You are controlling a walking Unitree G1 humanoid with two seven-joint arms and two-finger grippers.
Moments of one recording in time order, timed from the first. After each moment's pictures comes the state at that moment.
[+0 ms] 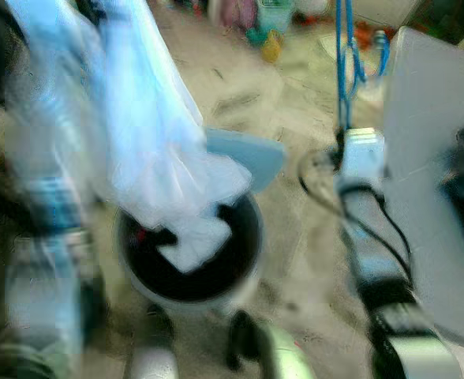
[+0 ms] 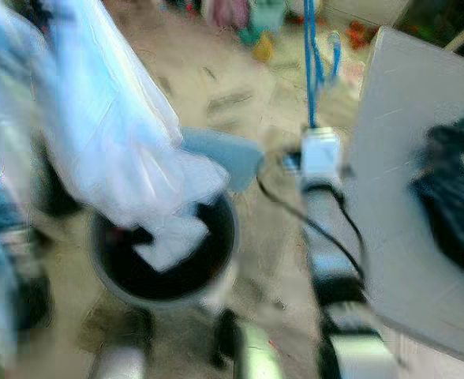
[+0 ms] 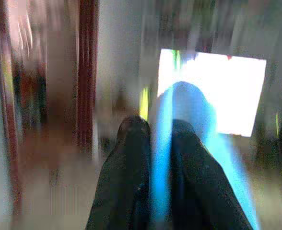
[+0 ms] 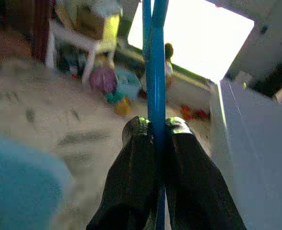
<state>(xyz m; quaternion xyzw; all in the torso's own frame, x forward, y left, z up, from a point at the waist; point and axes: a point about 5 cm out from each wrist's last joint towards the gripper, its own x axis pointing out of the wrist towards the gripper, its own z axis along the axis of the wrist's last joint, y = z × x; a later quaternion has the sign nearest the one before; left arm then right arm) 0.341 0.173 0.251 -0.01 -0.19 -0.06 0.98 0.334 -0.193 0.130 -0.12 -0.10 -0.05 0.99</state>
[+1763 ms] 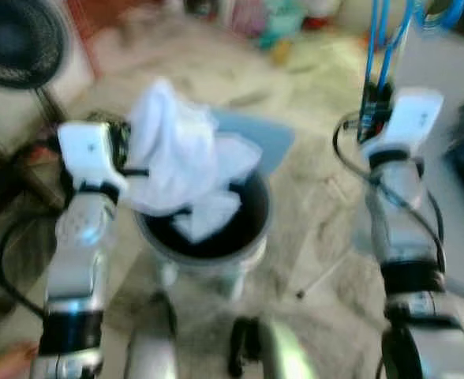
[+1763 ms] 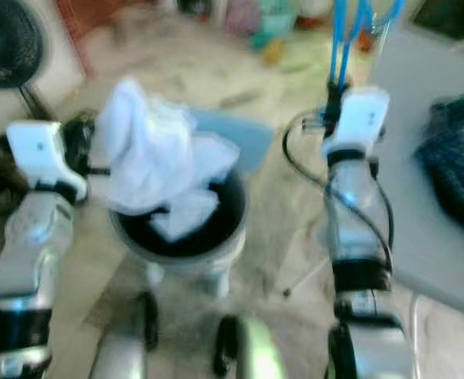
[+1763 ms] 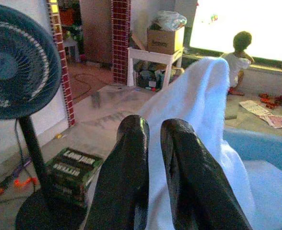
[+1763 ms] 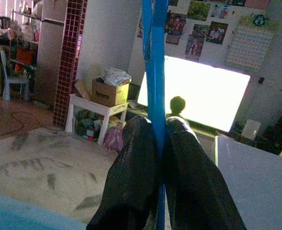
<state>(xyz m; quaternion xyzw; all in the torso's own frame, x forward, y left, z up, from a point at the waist) 0.303 0.180 0.182 0.01 -0.09 -0.01 1.00 0.348 -0.200 0.210 -0.07 -0.22 -0.04 0.97</state>
